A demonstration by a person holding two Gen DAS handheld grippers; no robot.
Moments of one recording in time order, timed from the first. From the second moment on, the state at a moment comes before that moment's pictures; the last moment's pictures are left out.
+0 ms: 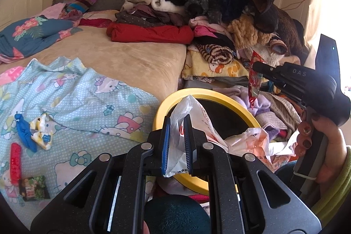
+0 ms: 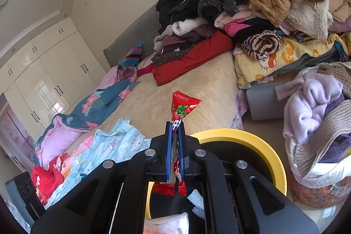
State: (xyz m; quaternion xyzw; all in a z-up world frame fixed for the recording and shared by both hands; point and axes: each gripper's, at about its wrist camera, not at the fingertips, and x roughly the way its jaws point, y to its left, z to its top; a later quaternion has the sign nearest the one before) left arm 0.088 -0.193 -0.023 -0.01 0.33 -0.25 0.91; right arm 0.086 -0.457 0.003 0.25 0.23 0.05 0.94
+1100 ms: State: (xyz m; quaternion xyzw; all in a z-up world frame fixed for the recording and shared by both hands) left arm 0.097 -0.252 -0.071 0.02 0.37 -0.30 0.88; right arm 0.107 -0.479 -0.034 0.25 0.29 0.02 0.92
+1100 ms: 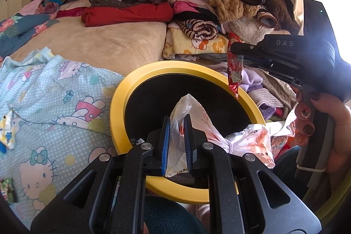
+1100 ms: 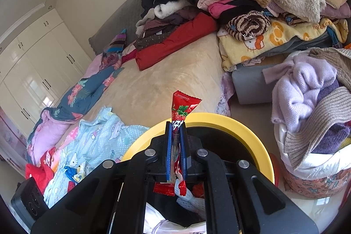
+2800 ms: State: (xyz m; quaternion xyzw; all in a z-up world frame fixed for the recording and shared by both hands) left arm 0.105 -0.071 -0.007 -0.09 0.28 -0.12 0.95; right arm 0.103 -0.352 -0.007 0.14 0.26 0.12 0.95
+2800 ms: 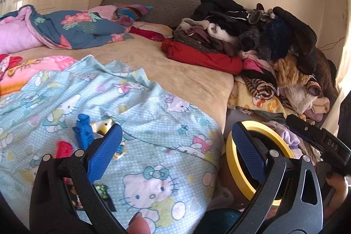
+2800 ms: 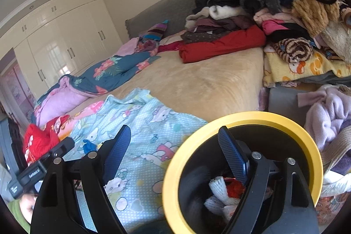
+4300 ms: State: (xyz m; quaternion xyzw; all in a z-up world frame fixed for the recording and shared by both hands) left arm 0.090 0.061 -0.026 -0.13 0.30 -0.06 0.94; right arm 0.125 -0.209 -0.027 0.06 0.32 0.22 0.92
